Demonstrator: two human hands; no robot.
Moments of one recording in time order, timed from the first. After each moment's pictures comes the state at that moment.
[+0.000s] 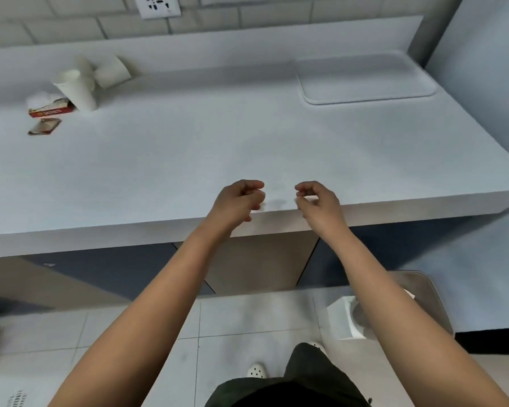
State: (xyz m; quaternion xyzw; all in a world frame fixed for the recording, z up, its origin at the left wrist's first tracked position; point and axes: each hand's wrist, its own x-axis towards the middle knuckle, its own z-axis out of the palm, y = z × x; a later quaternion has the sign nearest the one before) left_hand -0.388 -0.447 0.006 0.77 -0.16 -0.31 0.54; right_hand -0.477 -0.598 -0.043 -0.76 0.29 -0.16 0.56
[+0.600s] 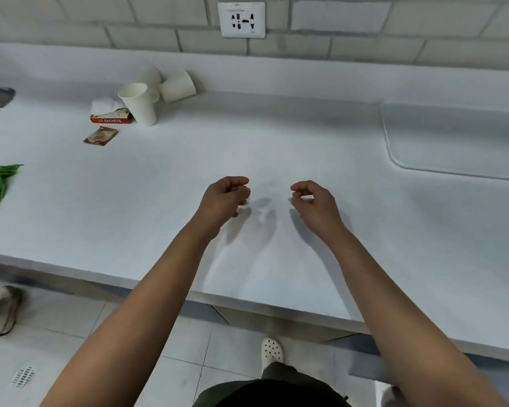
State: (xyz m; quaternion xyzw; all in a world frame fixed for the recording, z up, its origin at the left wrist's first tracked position) left_hand -0.203 -0.423 0.004 0.78 -0.02 -0.20 0.60; right_hand -0.258 -0.602 -0.036 -0.81 0.20 -0.09 0.55
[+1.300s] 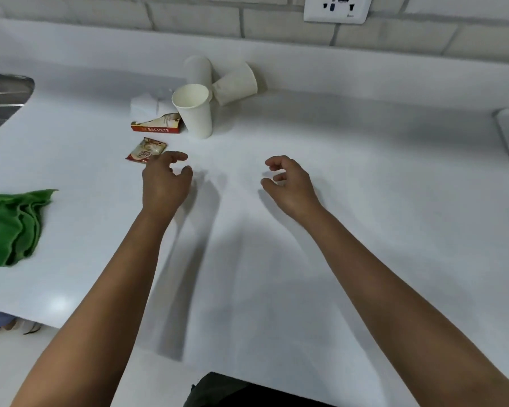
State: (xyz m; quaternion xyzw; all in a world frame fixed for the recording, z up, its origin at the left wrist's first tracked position) left_hand 0.021 -0.252 -0.023 0.92 0.04 0.05 0.38; right_hand -0.046 -0.456 -0.035 -0.83 0.12 -0.04 0.54
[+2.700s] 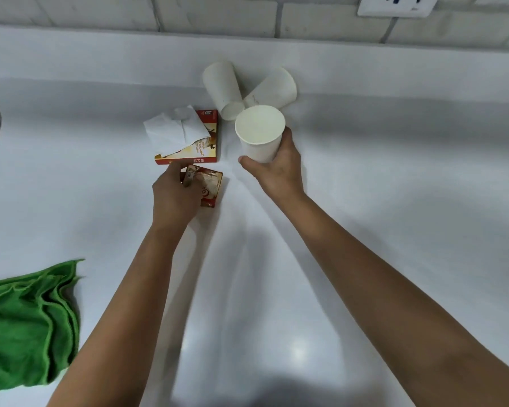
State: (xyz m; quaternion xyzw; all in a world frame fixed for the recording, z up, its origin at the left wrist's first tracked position) left_hand 0.138 -0.184 -0.026 0.90 0.01 -0.06 0.44; right_hand 0.110 -0.342 -0.037 -0.78 0.23 -0.19 0.55
